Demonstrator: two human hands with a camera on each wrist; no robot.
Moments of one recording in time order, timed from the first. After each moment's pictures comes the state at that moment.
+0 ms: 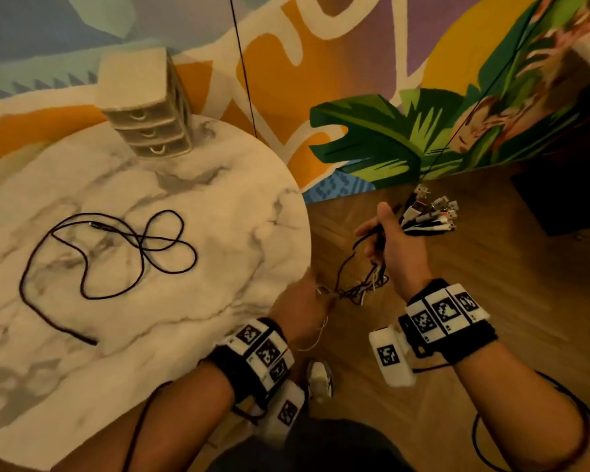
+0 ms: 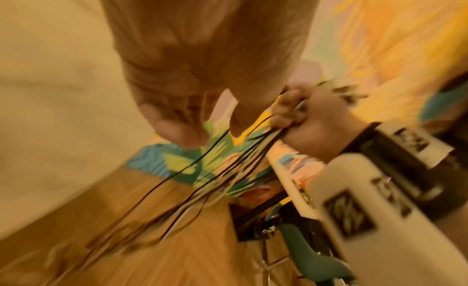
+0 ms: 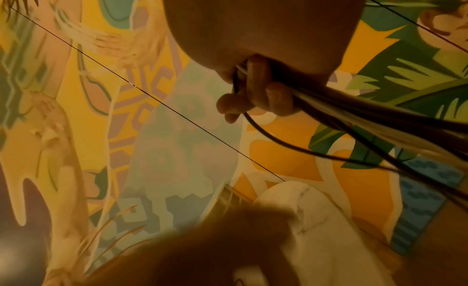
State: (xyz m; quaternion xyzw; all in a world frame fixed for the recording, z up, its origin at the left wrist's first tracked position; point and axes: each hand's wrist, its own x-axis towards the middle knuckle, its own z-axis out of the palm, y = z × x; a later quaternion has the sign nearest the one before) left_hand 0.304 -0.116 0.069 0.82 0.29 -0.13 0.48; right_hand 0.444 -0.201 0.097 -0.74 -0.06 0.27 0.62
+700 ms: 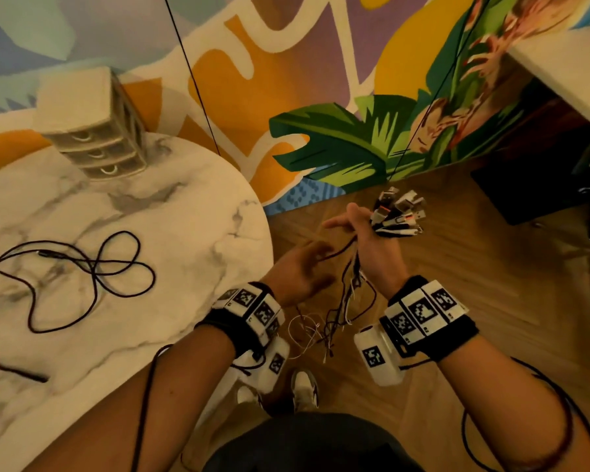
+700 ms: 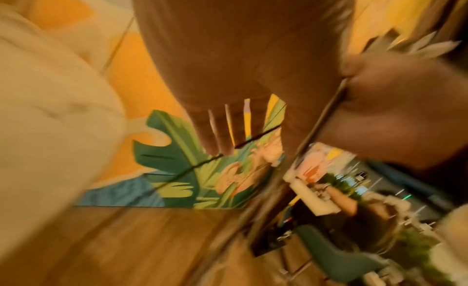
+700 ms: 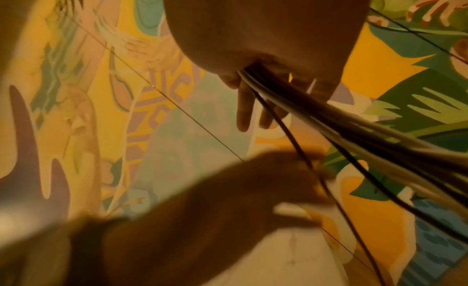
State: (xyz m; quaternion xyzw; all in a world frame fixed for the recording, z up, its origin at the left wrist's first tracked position) left_hand 0.382 -0.119 0.063 0.86 0.12 -0.07 0.49; right_hand 0.468 -0.233 0.108 -0.76 -0.14 0.23 0.59
